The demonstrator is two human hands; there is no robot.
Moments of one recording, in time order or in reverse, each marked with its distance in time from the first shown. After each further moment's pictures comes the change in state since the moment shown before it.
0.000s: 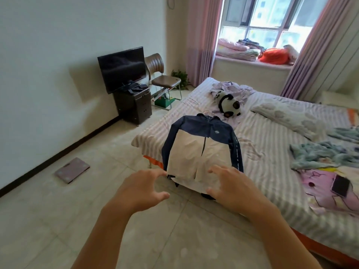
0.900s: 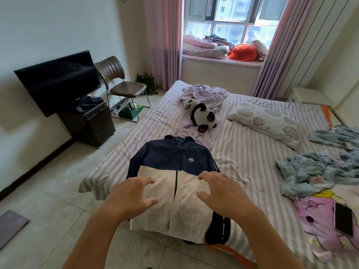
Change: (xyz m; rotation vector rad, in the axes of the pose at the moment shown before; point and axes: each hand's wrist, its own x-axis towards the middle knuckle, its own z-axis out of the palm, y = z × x) left_hand 0.423 0.058 -0.003 0.050 -0.096 0.106; right_hand 0.325 0.214 -0.062 0.053 0.032 0.139
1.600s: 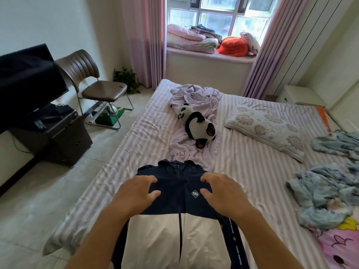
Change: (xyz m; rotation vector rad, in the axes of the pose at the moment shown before) left_hand 0.329 -0.089 -0.055 -0.023 -0.066 0.089; right_hand 0.308 0.026 -0.012 -0.039 0.044 0.174
